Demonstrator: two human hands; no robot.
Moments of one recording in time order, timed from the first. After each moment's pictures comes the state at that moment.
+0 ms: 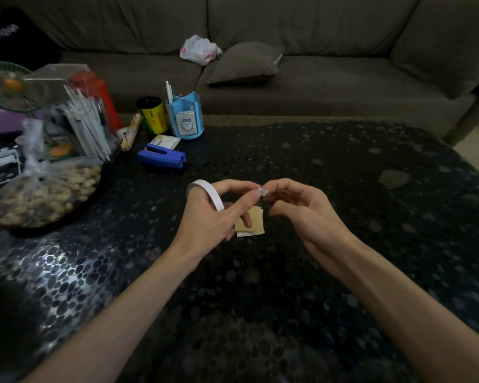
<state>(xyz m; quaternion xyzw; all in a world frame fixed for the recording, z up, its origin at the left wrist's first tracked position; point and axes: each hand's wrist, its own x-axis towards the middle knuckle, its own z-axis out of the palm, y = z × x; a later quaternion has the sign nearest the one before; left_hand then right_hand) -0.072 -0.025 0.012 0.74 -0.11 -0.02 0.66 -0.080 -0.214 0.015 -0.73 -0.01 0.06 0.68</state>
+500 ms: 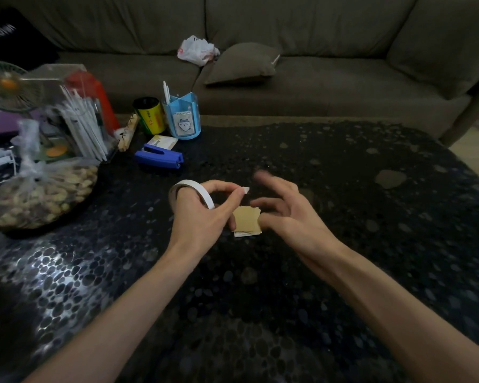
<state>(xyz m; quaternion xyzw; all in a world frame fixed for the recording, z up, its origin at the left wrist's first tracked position) -0.071 -0.024 0.010 0.80 -0.03 0.07 0.60 -0.083 -0.203 0.013 -0.76 -0.02 0.08 0.64</state>
